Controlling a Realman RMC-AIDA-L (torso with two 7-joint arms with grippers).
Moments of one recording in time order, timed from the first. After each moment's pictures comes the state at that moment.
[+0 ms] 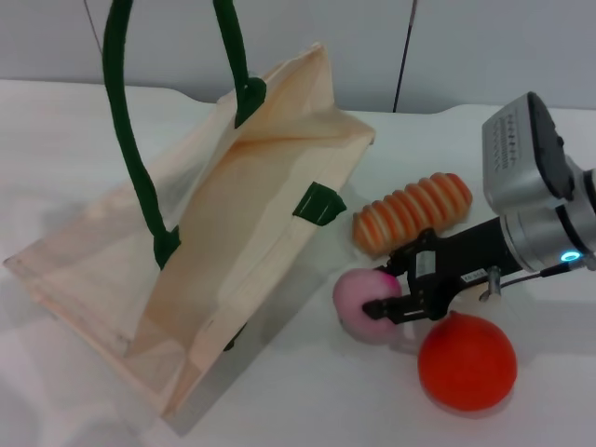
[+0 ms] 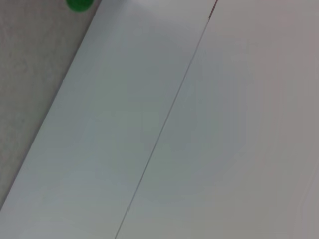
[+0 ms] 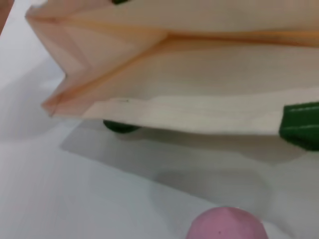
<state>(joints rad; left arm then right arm) -0.94 -1.84 2.86 -0.79 -0.59 1.96 -1.80 0.91 2.02 -1.12 -0.40 0.99 1.31 -1.68</state>
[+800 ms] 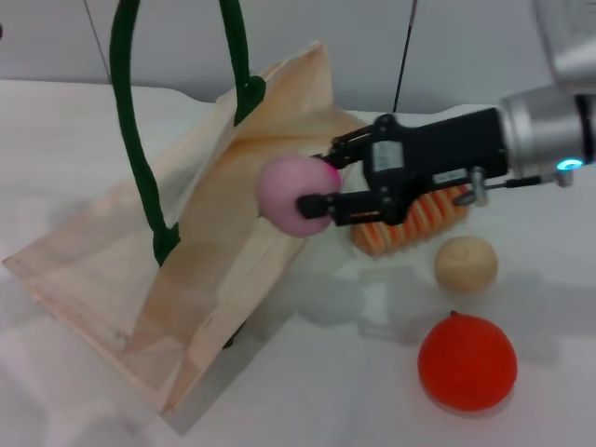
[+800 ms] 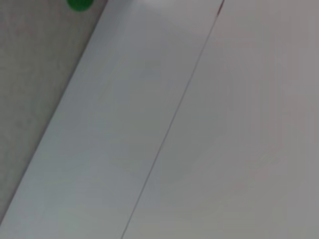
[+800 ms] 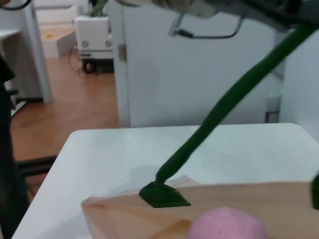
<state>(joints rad) -0.96 -1.84 2.86 -0.78 -0.58 1.96 -1.80 0.99 2.02 -0.86 -0.49 1.11 1.56 -1.80</state>
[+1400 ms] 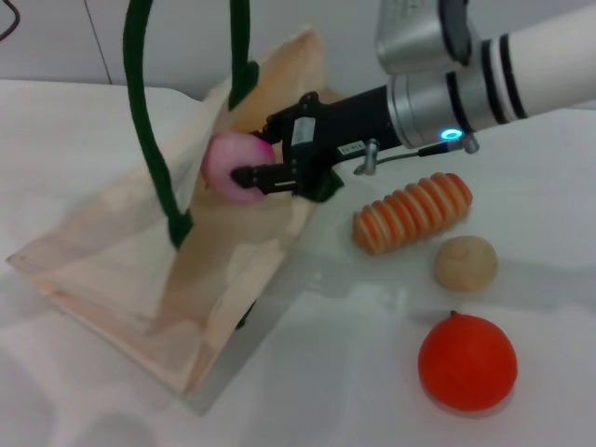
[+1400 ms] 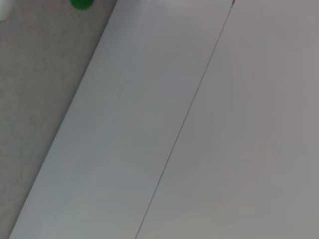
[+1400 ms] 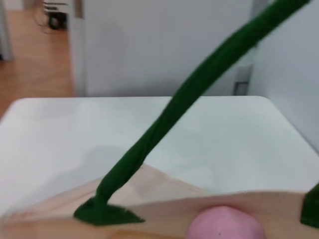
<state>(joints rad) -0.99 -1.84 2.86 -0.76 -0.58 1.95 -1.80 1.22 2.05 -0.94 -0.23 1.12 1.19 -1.80</state>
